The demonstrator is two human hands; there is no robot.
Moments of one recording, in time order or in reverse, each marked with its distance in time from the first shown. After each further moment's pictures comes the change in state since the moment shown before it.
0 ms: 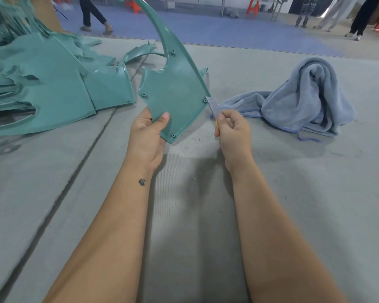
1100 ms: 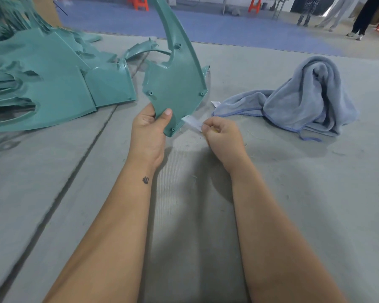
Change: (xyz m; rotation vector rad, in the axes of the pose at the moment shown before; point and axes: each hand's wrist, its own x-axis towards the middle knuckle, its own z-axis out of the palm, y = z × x) left_hand 0.003 -0.006 0.003 0.053 0.019 0.102; right_hand -0.001 0.004 0.006 -0.406 -0.194 0.013
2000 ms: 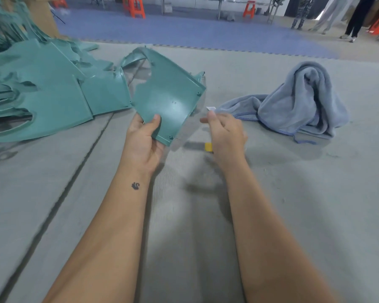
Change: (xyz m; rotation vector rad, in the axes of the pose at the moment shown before) left_hand 0.002 0.009 -0.002 -0.268 0.063 -0.219; right_hand -0.004 -0.017 -0.007 -0.004 0.164 0.012
